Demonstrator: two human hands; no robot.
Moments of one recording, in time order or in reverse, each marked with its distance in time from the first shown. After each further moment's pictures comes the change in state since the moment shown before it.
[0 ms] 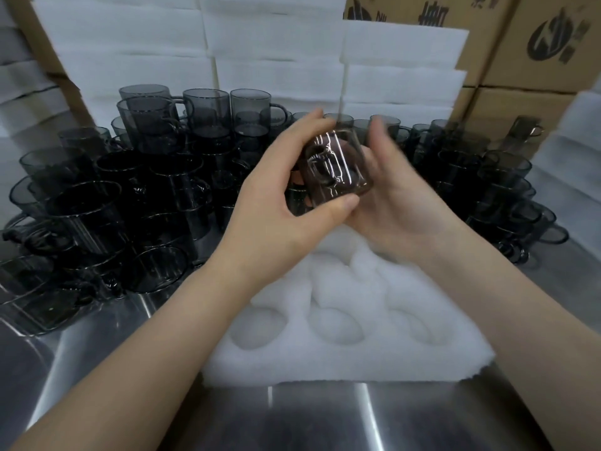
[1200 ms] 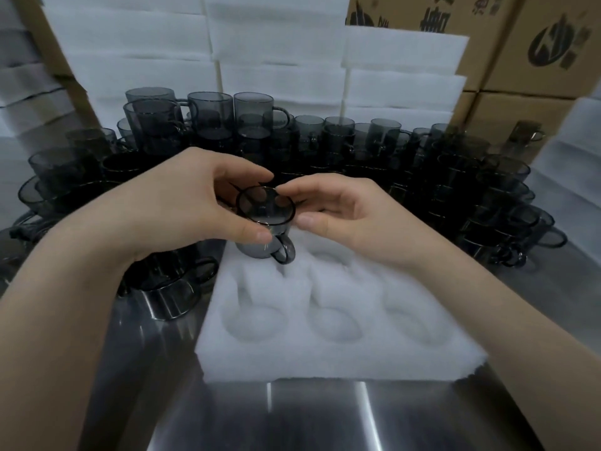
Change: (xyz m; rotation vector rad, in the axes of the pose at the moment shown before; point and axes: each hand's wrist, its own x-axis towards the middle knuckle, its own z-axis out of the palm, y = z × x) left_hand 0.012 0.006 -0.086 0.313 -0.357 -0.441; right_hand -0.009 0.008 0.012 -0.703 -0.130 -0.152
